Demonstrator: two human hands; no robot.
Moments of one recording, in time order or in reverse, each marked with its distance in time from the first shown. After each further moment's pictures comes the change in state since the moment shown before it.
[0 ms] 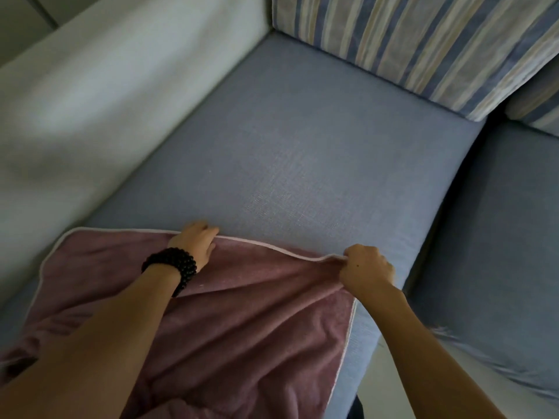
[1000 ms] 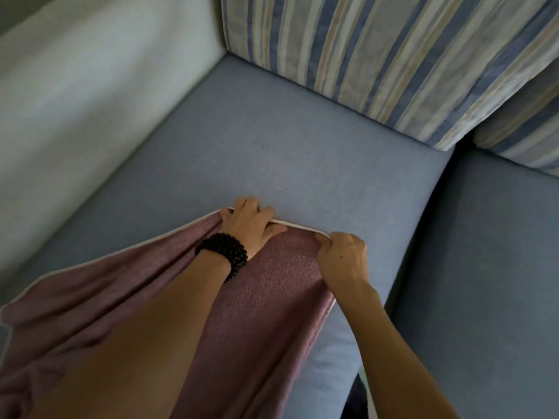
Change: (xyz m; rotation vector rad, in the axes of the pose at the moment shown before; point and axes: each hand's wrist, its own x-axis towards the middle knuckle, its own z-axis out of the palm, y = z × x) left_hand 0.153 0.177 -0.078 -0.087 0.133 0.143; right_hand 0.110 0.010 -0.074 0.528 0.303 -0.032
